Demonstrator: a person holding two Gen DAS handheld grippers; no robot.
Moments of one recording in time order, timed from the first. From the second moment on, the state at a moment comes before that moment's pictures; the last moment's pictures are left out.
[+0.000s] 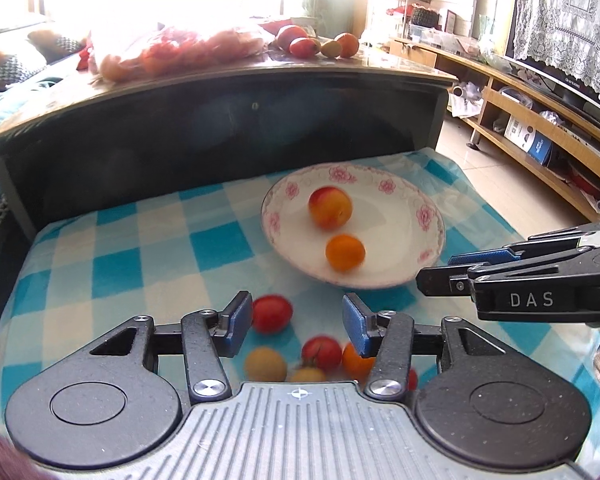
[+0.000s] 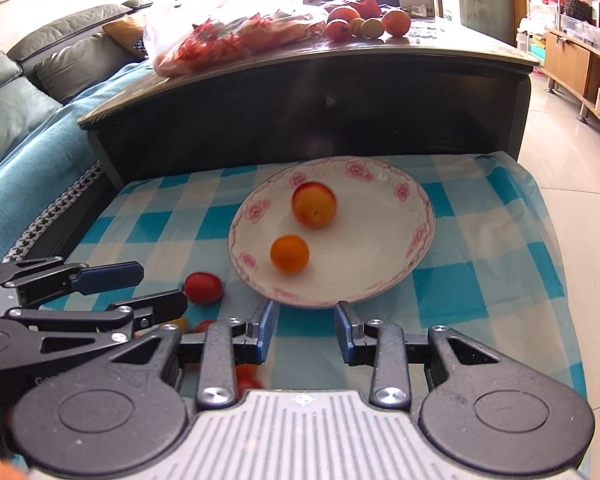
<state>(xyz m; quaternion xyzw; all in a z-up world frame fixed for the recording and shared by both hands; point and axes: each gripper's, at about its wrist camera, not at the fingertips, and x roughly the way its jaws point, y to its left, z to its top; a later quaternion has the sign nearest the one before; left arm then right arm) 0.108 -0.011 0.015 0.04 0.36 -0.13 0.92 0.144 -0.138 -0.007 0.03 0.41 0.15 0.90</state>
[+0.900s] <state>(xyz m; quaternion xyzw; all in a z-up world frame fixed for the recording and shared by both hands) 0.048 0.020 -0.005 0.05 0.40 -0.13 0.91 0.098 -0.102 -0.021 -0.01 0.44 0.19 0.88</state>
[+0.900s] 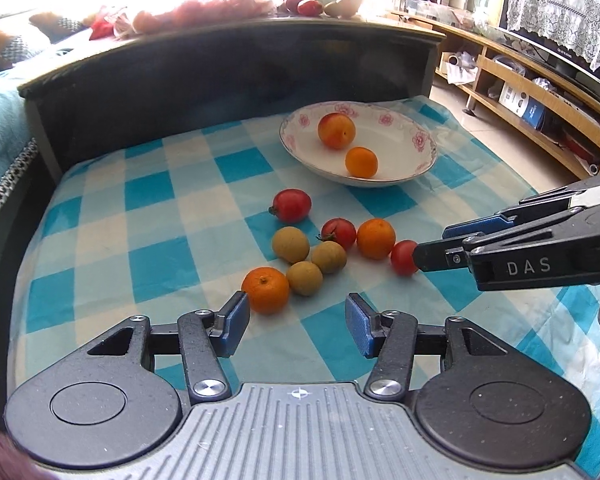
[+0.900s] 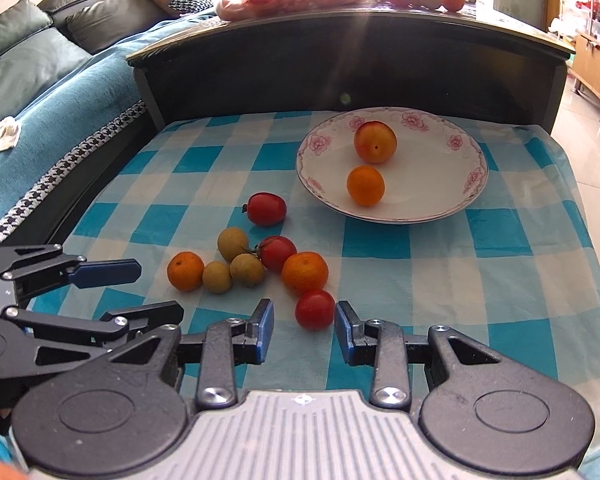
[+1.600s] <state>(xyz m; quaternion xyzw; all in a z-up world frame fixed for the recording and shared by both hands) 0.068 0.020 -0.025 0.06 0.41 -0.14 0.90 0.126 -0.097 -0.052 -0.03 0.45 0.20 0.87</state>
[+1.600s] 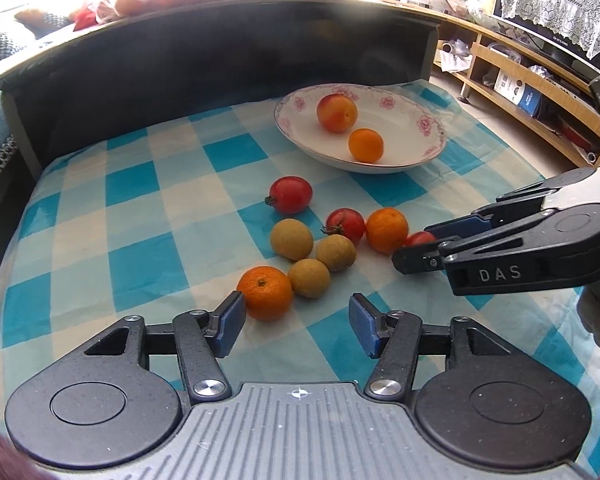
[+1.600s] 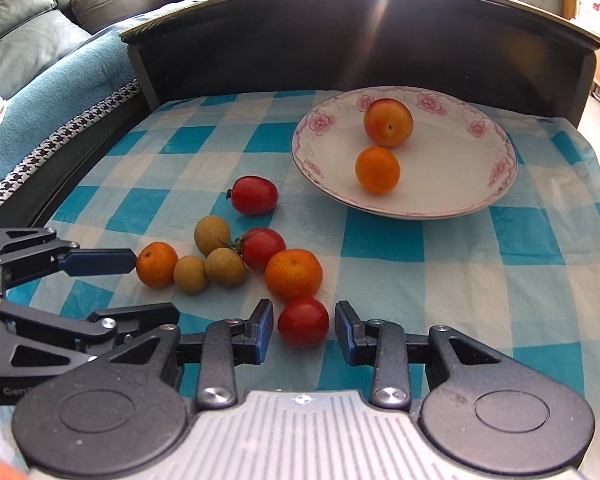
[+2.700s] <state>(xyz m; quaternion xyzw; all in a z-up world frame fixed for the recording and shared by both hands) 0.084 0.022 -0.034 0.08 0.42 -0.18 0.89 0.123 -0.095 -0.050 -0.03 0.46 0.21 0.86</state>
